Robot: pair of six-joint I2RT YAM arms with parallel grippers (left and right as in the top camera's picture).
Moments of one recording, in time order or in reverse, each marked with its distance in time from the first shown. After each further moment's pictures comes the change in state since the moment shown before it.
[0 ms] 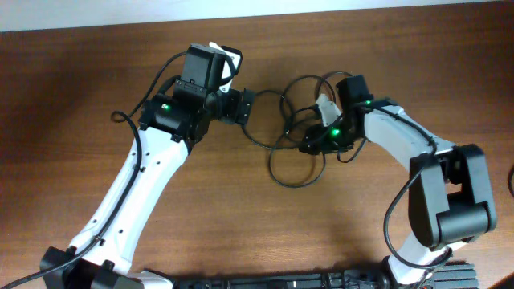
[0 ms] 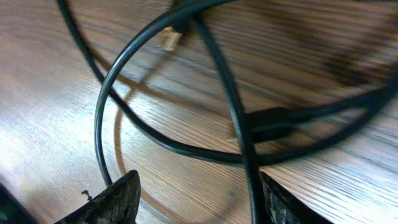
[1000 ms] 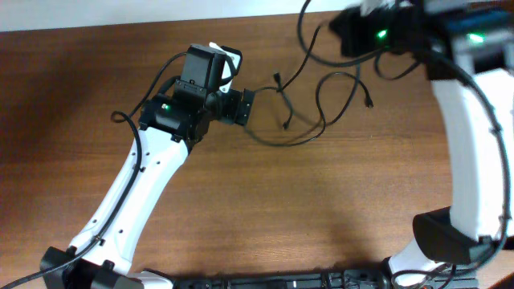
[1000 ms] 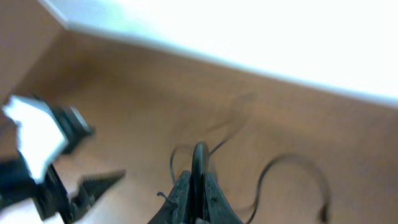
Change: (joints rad) left arm 0.000 0.000 0.000 -0.003 0.000 0.000; right arm 0.004 -0.066 1.280 -0.631 0.199 -0.041
